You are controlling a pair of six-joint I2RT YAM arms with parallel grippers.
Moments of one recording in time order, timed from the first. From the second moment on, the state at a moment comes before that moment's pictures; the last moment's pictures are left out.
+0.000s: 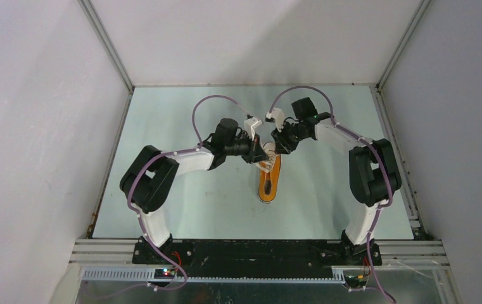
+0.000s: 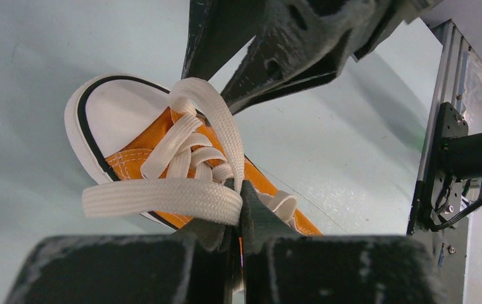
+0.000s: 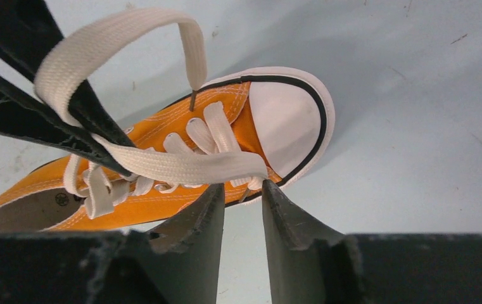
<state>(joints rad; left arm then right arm) -0.60 1.81 1.00 0.32 0.63 -0.23 0.36 1.85 1.32 -0.53 -0.59 -0.53</state>
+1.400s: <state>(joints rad) -0.59 1.83 1.07 0.22 0.62 -0.24 0.35 1.68 1.36 -0.71 -0.90 -0.31</state>
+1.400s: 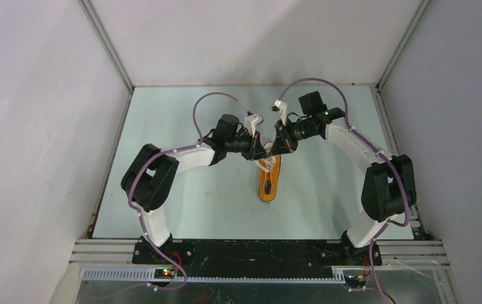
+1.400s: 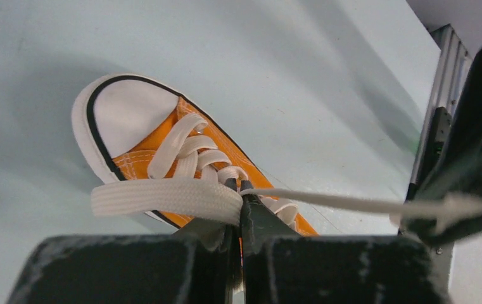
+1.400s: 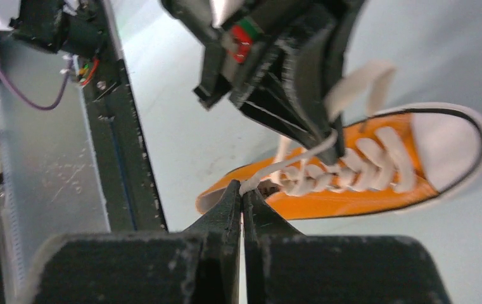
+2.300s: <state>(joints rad) -0.56 1.89 1.14 0.16 0.88 -0.23 0.52 1.68 1.32 -0.67 -0.88 -0.84</state>
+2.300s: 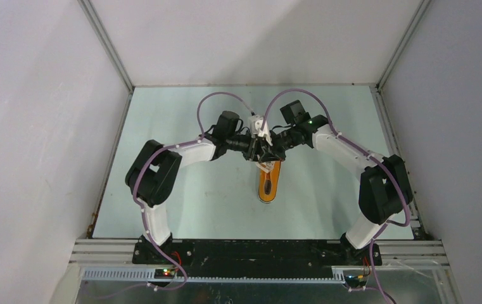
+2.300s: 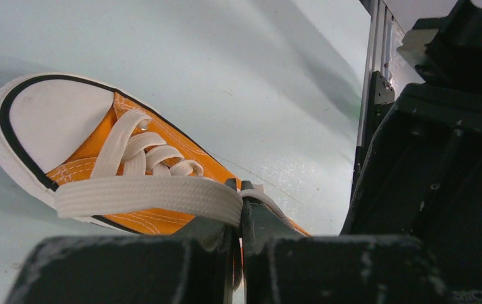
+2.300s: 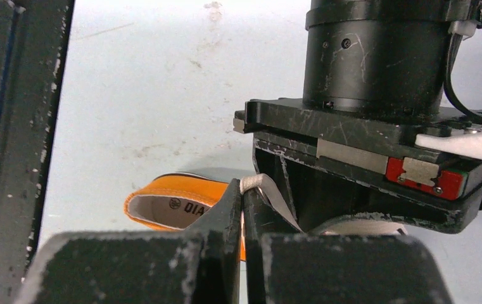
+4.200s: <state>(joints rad) -0.56 1.89 1.16 0.15 0.92 -0.23 0.56 1.71 1.32 -0.75 -0.77 -1.16</state>
